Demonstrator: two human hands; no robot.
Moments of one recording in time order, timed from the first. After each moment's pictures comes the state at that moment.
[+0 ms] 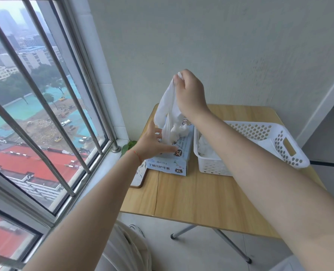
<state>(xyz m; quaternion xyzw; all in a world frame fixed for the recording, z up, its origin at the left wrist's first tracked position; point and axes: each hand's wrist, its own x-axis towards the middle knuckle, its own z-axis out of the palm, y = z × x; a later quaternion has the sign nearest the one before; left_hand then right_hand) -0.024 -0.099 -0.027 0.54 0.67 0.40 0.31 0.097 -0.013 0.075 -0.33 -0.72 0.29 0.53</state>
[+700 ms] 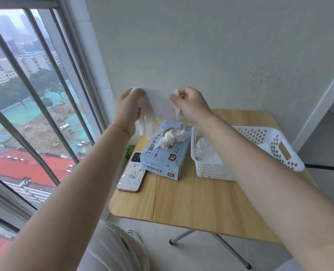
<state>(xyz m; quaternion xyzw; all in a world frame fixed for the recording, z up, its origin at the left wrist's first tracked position) -0.032 -0.090 0.076 0.35 0.57 0.68 0.29 0.118 -0.006 0.069 -0.37 -0.70 0.46 0.41</state>
